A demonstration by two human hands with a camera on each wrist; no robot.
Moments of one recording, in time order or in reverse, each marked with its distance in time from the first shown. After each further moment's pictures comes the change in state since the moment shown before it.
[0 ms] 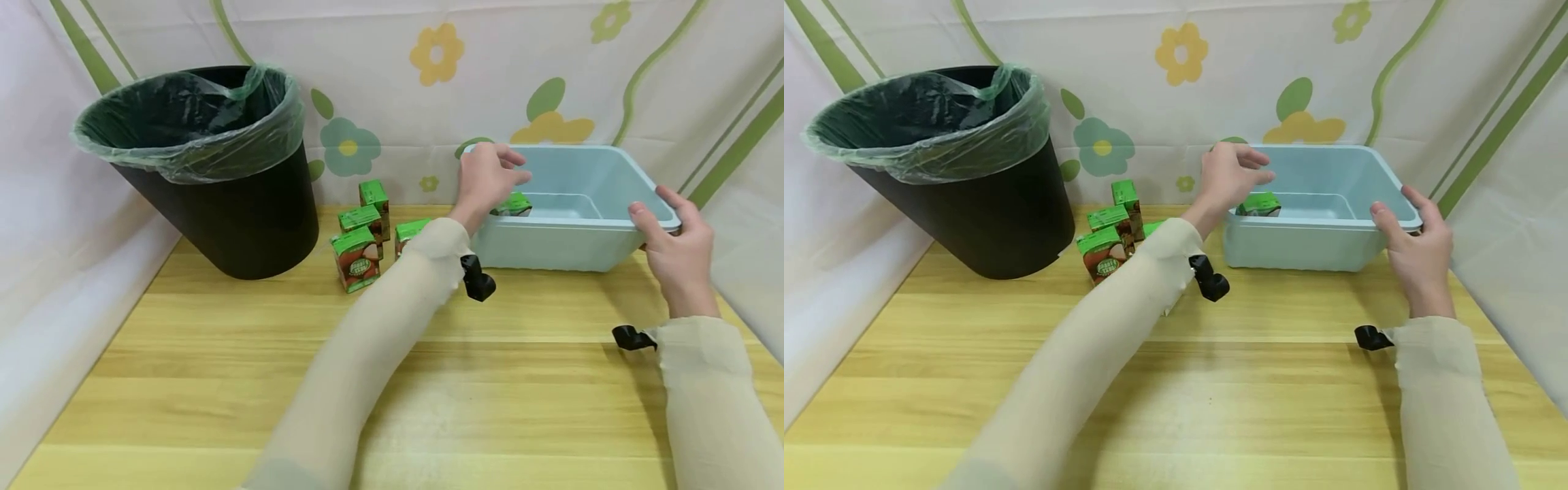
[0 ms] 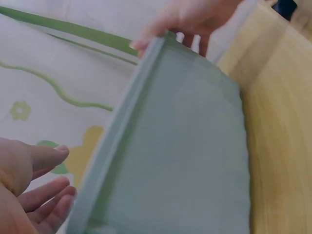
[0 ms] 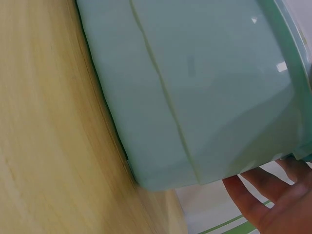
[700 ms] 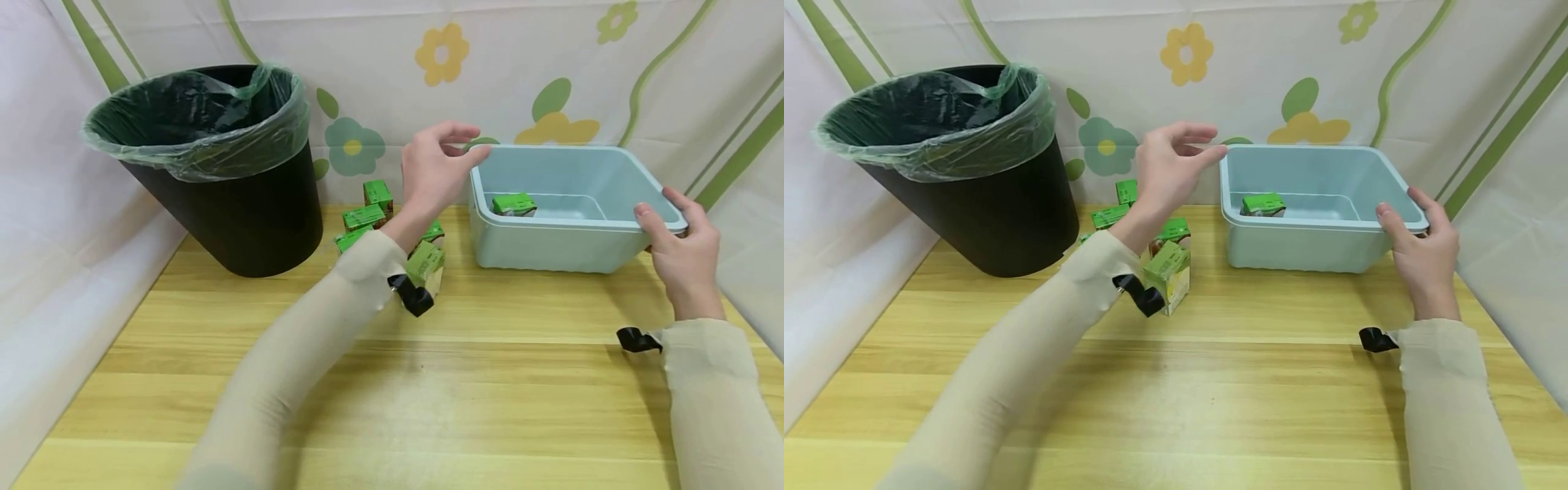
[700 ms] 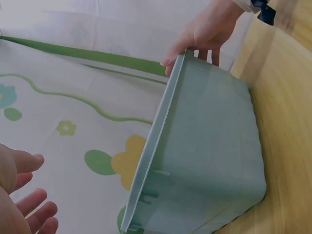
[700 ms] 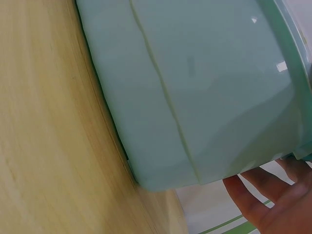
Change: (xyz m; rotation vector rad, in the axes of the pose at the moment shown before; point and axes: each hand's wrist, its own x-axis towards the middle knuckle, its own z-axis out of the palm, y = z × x) left_hand -0.036 -0.026 -0.076 -0.203 0.190 0.149; right_hand 0.001 0.002 0.000 0.042 -0.002 -0.015
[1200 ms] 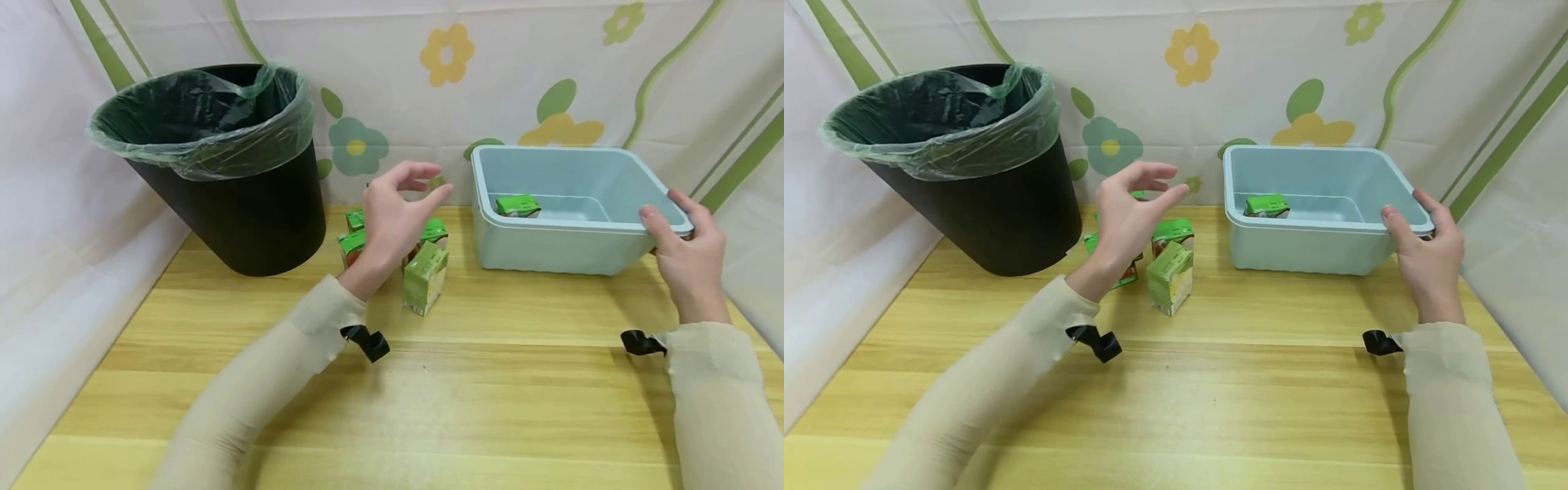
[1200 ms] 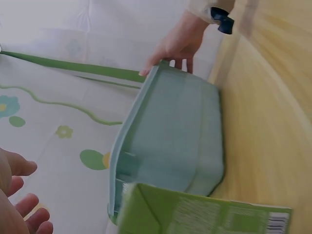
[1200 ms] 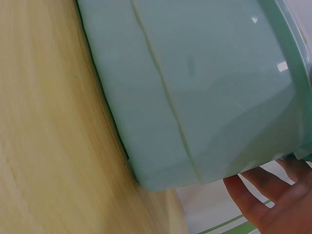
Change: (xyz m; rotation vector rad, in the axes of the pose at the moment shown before) left_hand -0.052 -0.036 -0.038 -0.047 0.111 0.115; right_hand 0.000 -0.001 0.001 -0.058 0.001 0.007
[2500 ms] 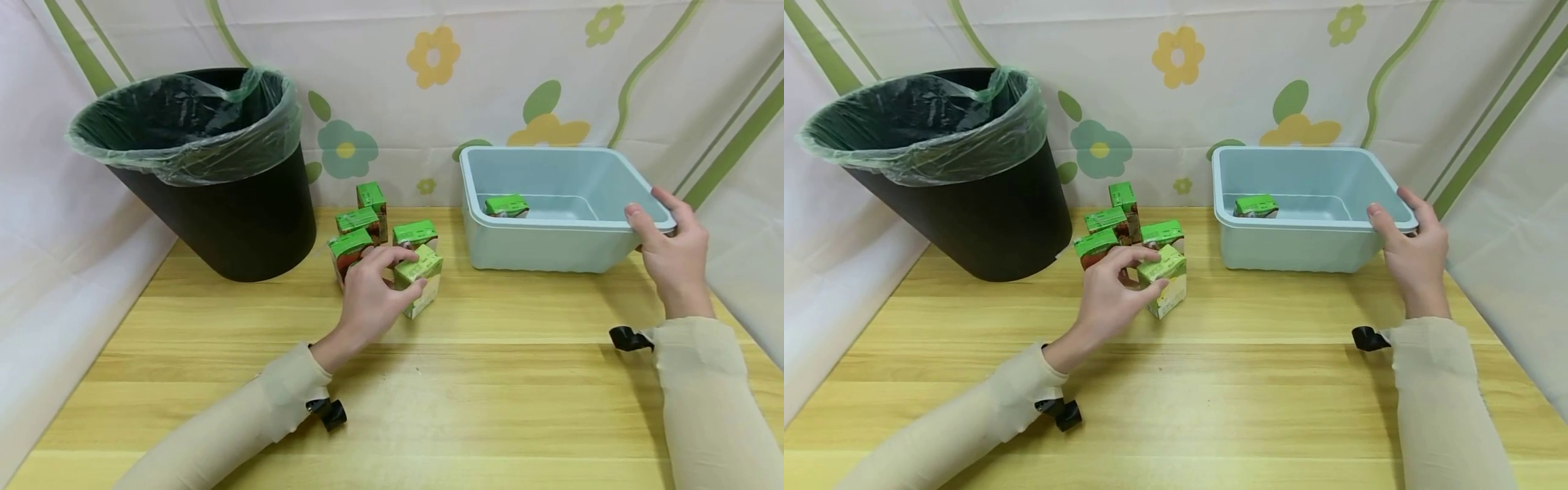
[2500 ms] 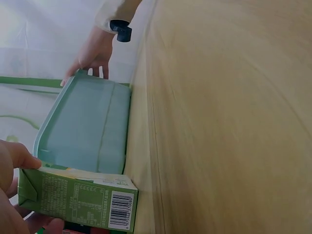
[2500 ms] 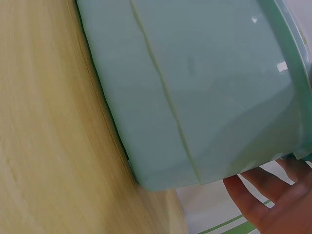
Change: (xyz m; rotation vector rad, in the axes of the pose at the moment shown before) left_hand -0.085 -0.056 -0.012 0.246 -0.144 0.074; right_hand -0.003 -0.002 0.001 -0.091 0.013 -0.013
